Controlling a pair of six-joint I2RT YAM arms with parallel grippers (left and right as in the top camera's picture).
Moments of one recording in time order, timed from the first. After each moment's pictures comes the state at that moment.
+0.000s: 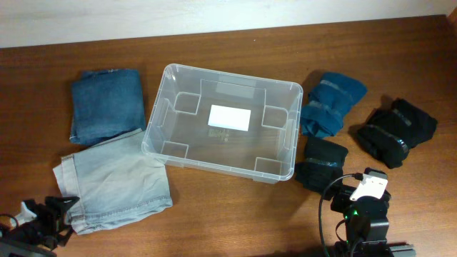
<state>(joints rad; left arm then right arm) 1.15 1.83 0.93 -0.93 0.63 0.06 -0.03 0.02 0.17 -0.68 0.26 0.19</state>
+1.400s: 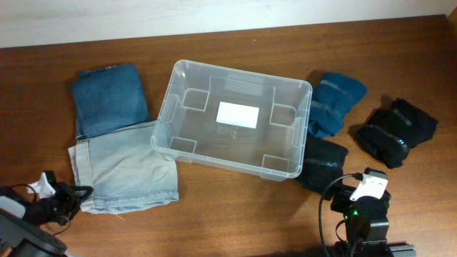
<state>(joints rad) 0.92 1.83 0.91 -0.73 0.66 0.16 -0.03 0.02 0.17 -0.68 0.26 0.19</state>
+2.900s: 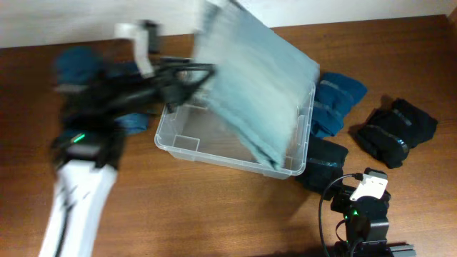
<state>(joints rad) -0.23 1.39 1.40 -0.09 1.04 -0.60 -0.03 0.02 0.17 -0.68 0.26 0.19</state>
